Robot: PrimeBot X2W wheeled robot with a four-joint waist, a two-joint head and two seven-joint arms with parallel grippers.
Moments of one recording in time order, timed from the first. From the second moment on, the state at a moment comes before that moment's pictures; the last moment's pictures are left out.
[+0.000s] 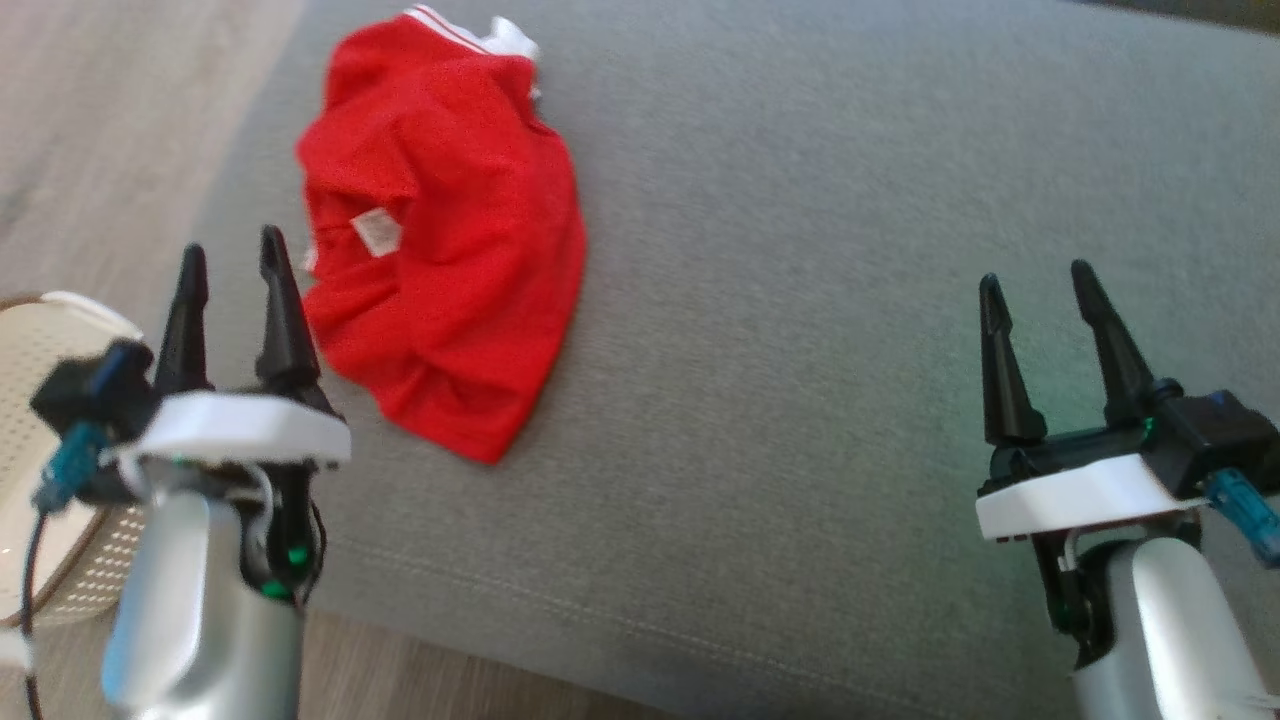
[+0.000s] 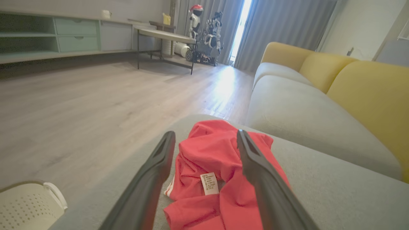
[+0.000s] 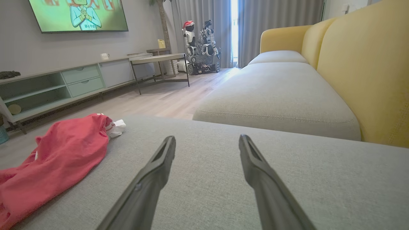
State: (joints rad) left arm -0.31 0.06 0.00 0.29 -0.33 0.00 -0.26; right arm -0.13 -0.05 0.03 0.06 0.06 0.13 -0.14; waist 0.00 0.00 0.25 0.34
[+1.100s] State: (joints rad) left arm -0.82 0.17 0.02 1.05 -0.38 -0.06 -0.24; right arm -0.16 -0.05 0.05 -0.05 0.02 0.13 -0.09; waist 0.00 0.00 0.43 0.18
